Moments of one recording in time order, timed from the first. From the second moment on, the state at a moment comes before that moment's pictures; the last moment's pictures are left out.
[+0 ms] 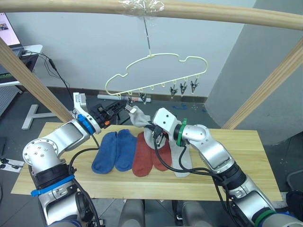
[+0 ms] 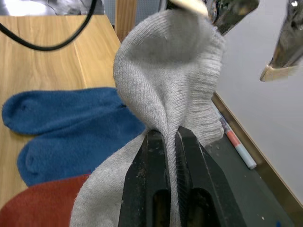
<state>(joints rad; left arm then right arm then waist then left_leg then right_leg) -0.51 0.39 0.60 -0.02 -1.37 1.28 -0.03 -0.57 -0.22 0.45 -0.11 -0.03 0.49 0.61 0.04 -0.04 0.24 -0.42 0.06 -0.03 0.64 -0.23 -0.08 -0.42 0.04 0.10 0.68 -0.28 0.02</state>
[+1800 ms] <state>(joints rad) -0.22 0.54 0.07 -0.38 -0.60 0.55 -0.43 -0.31 -0.34 0.25 -0.47 0.18 0.76 0.62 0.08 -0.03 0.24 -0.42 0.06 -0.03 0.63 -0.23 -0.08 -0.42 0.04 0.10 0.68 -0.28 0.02</state>
